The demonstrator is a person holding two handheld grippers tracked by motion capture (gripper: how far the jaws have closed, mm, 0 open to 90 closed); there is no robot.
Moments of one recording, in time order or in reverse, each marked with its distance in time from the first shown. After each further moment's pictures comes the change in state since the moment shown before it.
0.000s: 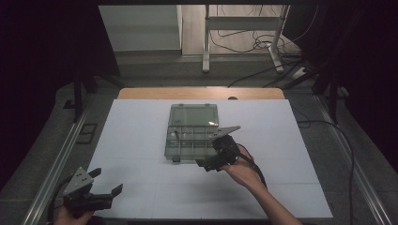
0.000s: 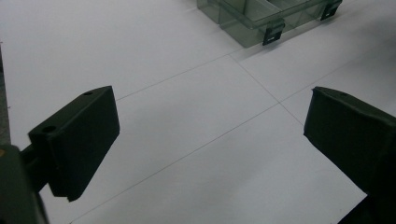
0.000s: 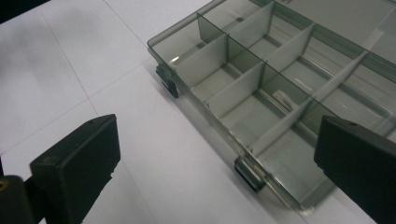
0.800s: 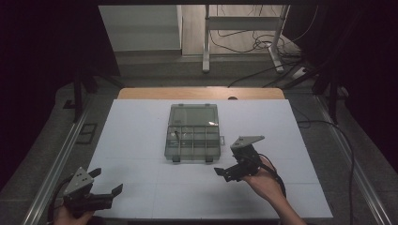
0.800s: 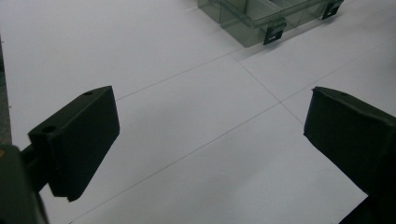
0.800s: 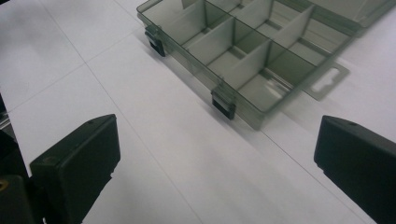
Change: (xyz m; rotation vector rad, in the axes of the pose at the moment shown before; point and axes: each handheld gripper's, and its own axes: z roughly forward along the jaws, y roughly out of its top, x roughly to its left) left arm 0.000 0.000 0.000 0.004 0.004 0.001; right arm -0.006 -0.040 -0.051 -0.006 -0.048 0.023
